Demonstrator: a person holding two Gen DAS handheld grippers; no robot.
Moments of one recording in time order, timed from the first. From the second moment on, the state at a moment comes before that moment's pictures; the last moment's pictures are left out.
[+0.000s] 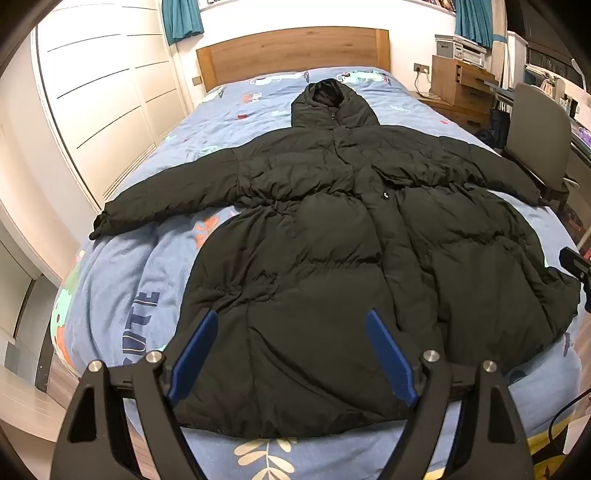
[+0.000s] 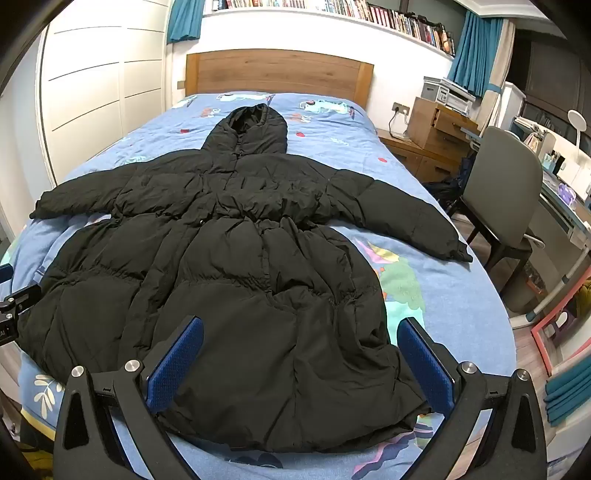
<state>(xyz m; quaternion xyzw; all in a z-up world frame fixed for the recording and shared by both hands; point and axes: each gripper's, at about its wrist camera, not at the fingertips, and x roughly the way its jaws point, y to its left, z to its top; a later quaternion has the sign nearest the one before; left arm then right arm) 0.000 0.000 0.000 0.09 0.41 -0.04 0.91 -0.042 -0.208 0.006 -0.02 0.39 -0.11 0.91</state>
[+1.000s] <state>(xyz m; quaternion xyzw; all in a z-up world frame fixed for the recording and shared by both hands) -0.001 -0.007 -0.011 0.08 0.43 -0.05 0.90 -0.038 -0.210 0.004 -0.01 0.39 -0.11 0.91</state>
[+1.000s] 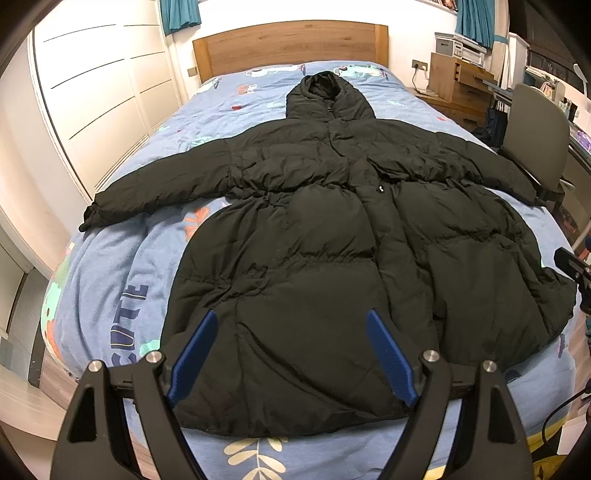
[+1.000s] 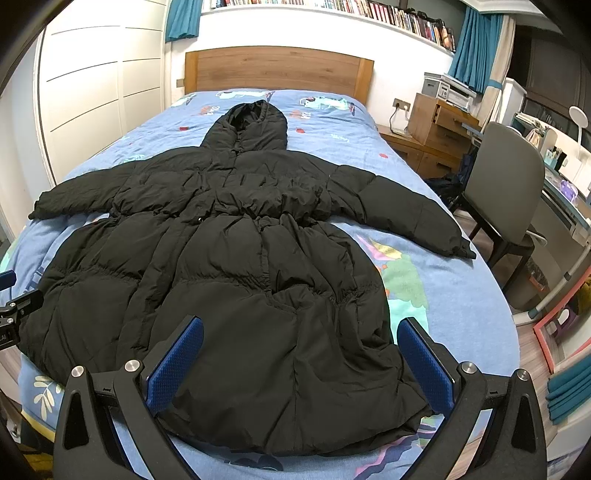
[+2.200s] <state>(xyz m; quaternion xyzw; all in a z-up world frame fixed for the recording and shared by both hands) 0.020 -0.005 -0.024 0.07 0.46 -0.05 0.88 -0.023 -0.218 0.000 0.00 0.40 -0.11 0.91</state>
